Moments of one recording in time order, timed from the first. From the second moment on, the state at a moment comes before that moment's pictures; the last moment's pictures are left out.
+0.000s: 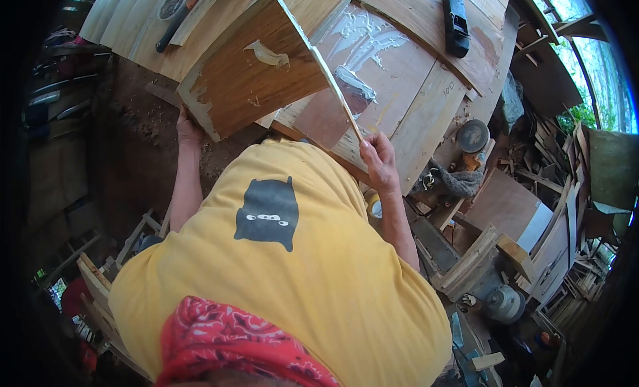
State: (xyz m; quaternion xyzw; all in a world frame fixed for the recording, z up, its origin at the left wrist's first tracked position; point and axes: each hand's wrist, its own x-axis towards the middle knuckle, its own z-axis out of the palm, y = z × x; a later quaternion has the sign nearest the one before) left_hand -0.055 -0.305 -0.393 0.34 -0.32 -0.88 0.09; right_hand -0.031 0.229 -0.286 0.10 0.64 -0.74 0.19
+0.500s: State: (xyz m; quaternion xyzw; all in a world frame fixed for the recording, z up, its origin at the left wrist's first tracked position) left_hand -0.058 -0.300 -0.390 0.30 -0.33 -0.89 0.10; right_hand -0.016 0.239 -0.277 0.11 0.66 -0.72 0.18
